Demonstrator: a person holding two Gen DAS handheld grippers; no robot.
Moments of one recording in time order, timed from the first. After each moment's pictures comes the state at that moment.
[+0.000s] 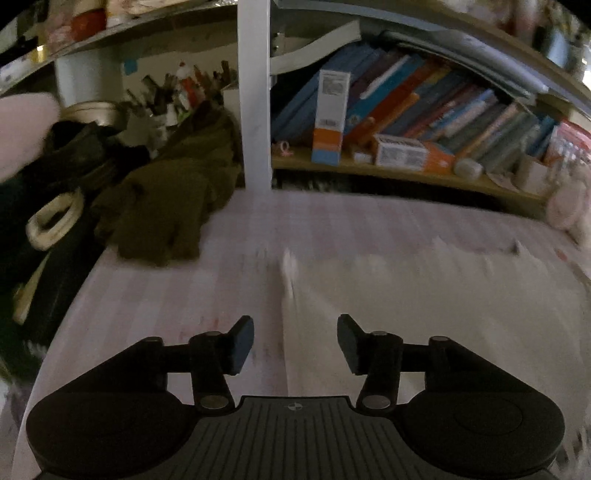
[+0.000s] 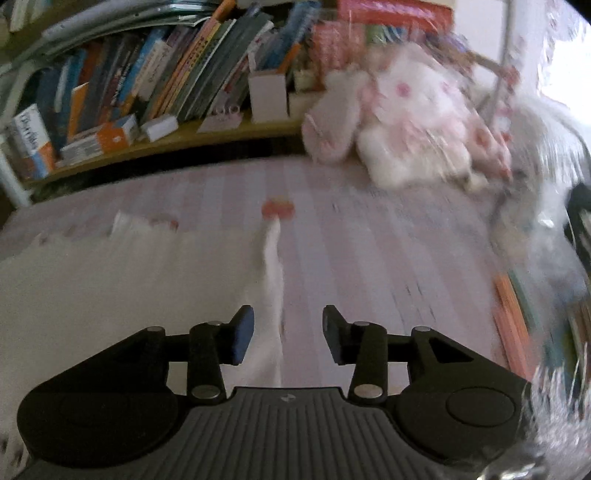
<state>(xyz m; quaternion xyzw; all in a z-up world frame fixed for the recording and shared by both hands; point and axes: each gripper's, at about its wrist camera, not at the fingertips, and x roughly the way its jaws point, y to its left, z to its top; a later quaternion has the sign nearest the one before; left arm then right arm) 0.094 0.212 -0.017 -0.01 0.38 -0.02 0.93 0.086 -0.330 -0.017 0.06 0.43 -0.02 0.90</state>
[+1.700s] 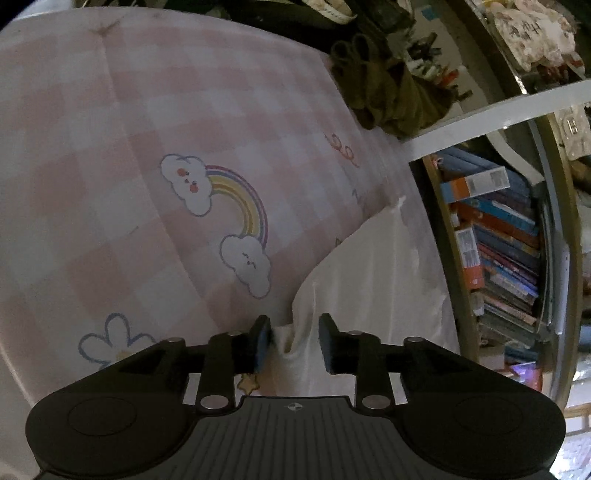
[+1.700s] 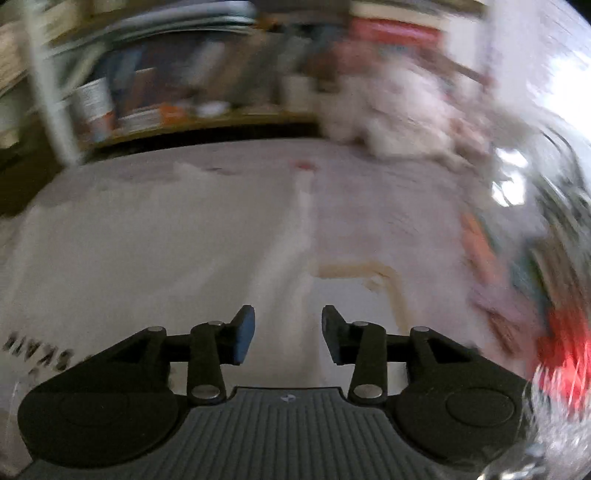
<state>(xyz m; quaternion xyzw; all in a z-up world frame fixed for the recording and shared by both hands) -0.042 0.266 -0.083 -0.51 0.37 0.12 0.77 -0.040 -0.293 -0.008 0.02 0.39 0.02 0.92</state>
